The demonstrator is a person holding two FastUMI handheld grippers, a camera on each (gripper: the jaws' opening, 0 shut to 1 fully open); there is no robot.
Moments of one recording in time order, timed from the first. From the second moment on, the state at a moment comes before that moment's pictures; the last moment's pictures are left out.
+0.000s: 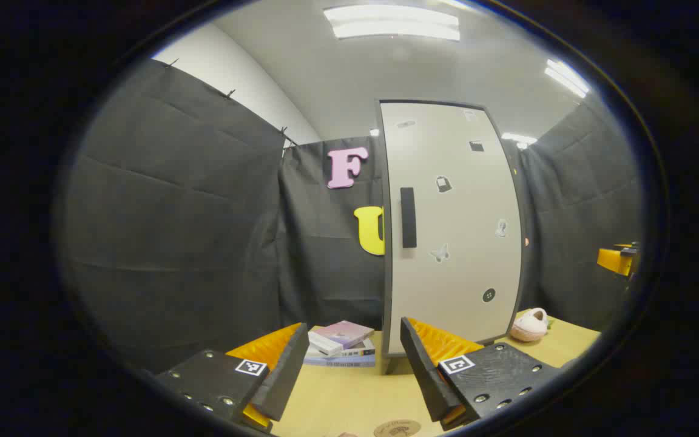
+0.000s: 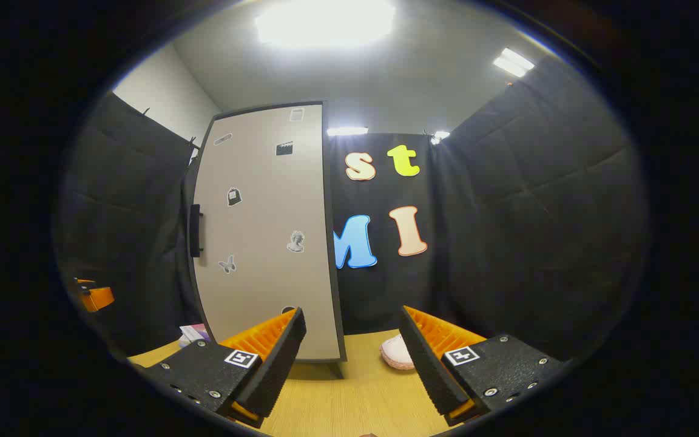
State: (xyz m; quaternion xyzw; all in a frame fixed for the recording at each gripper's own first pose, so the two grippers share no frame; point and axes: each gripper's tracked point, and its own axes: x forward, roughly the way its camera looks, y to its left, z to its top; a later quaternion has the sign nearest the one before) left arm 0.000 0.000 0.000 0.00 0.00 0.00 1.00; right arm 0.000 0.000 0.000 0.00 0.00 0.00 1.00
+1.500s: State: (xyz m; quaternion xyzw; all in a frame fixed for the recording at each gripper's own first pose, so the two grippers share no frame) left arm -0.027 0.050 0.003 0.00 0.00 0.04 1.00; right arm 0.031 0.035 0.020 -0.01 -0.01 0.03 1.00
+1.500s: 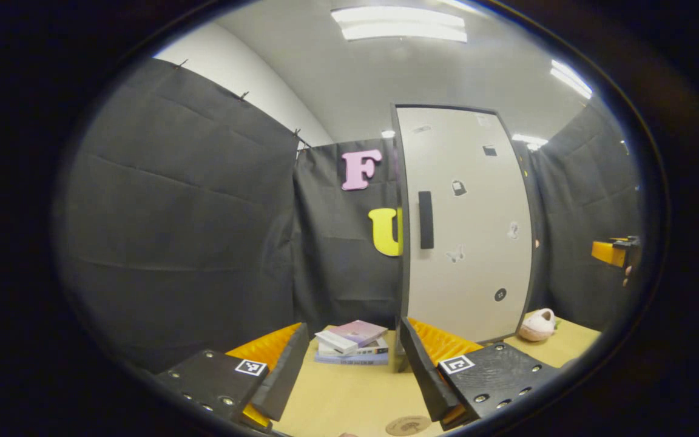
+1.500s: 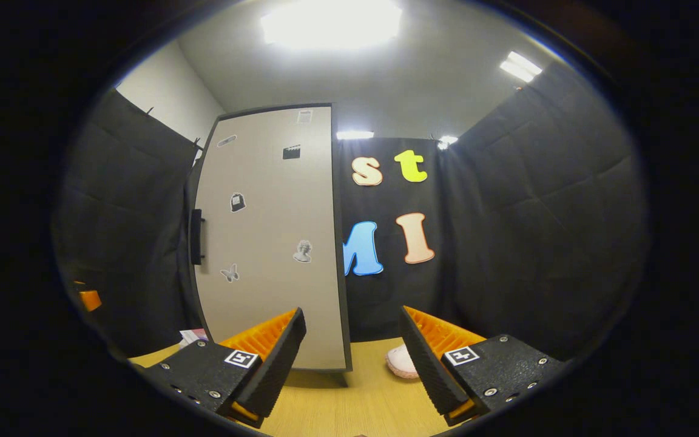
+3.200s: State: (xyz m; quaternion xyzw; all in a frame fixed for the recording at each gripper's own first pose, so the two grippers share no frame) left arm -0.137 0.252 -0.010 0.03 0.01 0.22 0.97; right arm 0.168 0.336 0.071 -0.01 -0.01 0.20 0.98
